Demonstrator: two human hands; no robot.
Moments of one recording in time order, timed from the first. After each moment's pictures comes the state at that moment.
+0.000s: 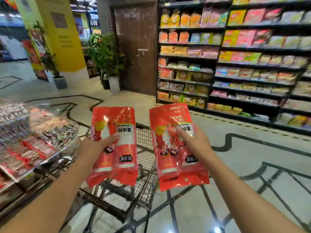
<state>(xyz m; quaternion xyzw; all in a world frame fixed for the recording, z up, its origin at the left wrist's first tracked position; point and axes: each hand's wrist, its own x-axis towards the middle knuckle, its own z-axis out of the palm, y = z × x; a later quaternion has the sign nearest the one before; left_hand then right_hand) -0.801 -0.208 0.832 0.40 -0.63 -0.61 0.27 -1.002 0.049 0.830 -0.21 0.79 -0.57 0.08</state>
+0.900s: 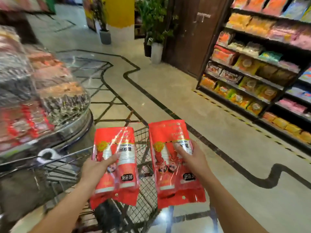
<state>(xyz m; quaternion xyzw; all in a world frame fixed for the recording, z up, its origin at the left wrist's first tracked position) -1.001 -0.367 0.661 0.60 -0.49 -0.56 0.28 -1.275 -0.205 0.696 -0.27 0.79 -0.47 0.29</state>
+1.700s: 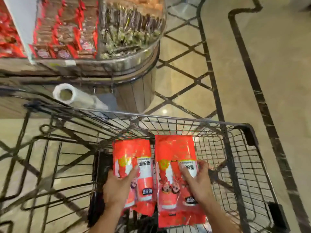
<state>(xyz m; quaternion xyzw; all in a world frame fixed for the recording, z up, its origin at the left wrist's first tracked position) -1.051 -0.386 0.407 0.88 -0.21 -0.38 0.20 -1.301 -0.414 0.428 -0.36 0.75 -0.20 0.51</state>
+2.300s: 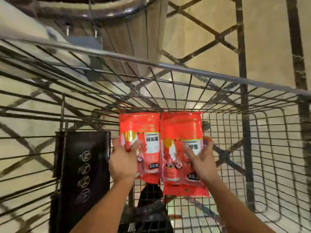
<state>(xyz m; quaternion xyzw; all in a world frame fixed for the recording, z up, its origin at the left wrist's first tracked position) -1.077 -0.421 0.252 0.90 -0.27 -0.33 0.12 -1.308 -0.440 0.250 -0.36 0.76 -0.13 0.53</state>
